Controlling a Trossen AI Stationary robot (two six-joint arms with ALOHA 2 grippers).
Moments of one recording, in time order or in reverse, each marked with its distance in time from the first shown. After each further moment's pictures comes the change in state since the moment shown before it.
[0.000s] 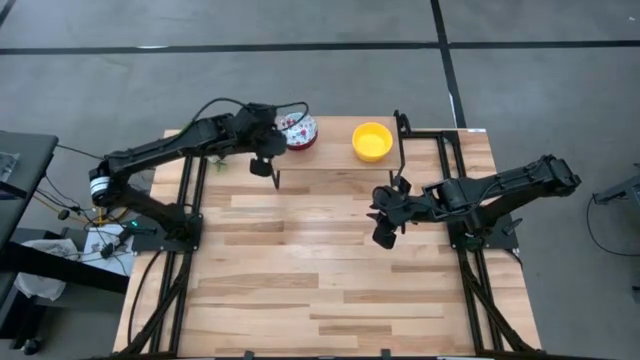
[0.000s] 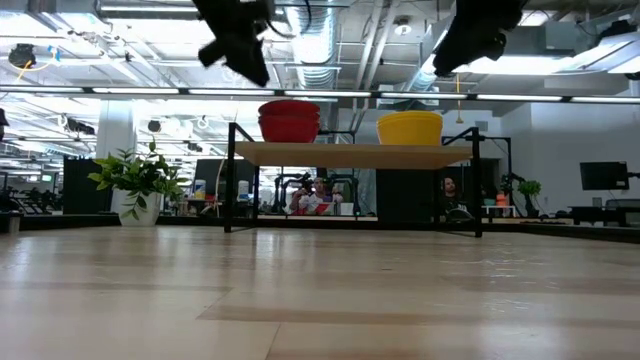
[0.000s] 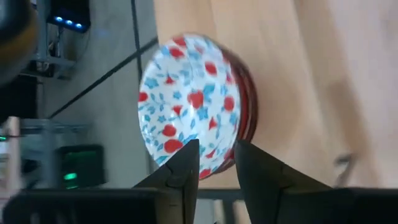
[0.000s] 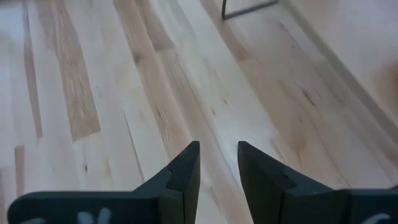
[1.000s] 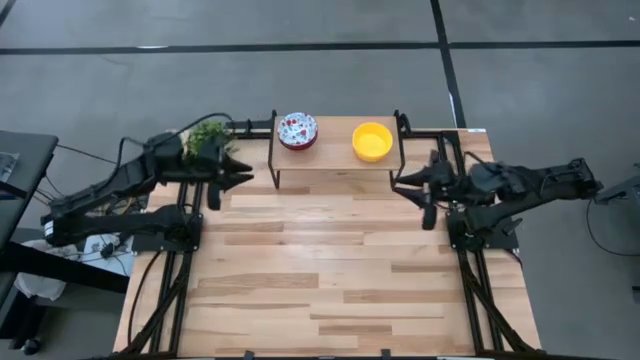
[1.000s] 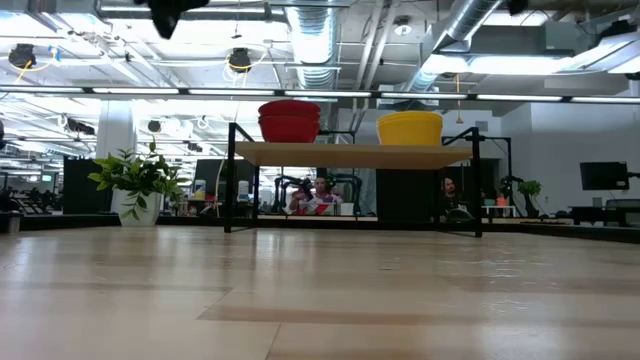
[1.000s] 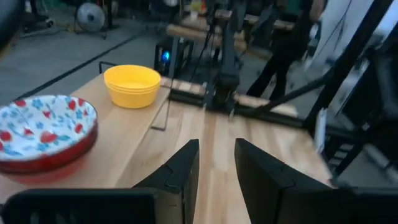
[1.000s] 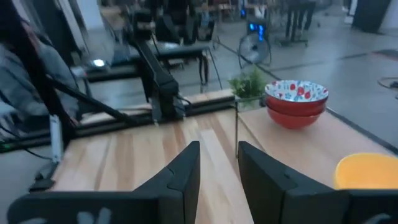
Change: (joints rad) left arm -0.011 -0.710 -0.529 0.389 0.596 -0.996; right arm -0.012 -0.502 -0.198 0.395 0.020 -0.320
